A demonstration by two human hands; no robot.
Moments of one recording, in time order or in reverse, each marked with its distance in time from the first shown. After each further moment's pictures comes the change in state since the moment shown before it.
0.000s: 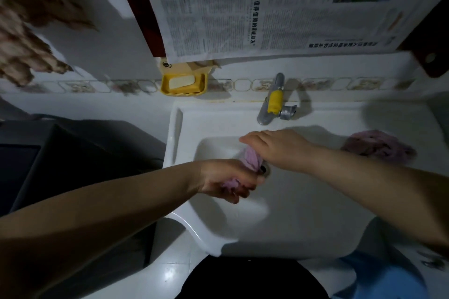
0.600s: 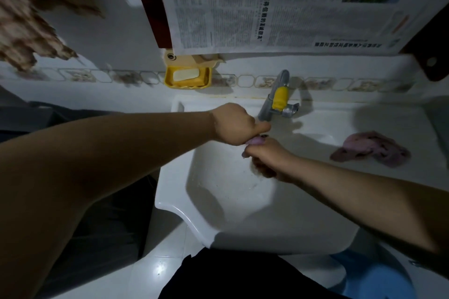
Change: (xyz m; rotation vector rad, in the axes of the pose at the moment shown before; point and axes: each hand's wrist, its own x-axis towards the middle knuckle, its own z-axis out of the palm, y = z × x) left_hand 0.007 0.072 -0.036 2.260 0.607 0.616; right_hand 0.019 -0.044 0.005 1.558 -0.151 1.137
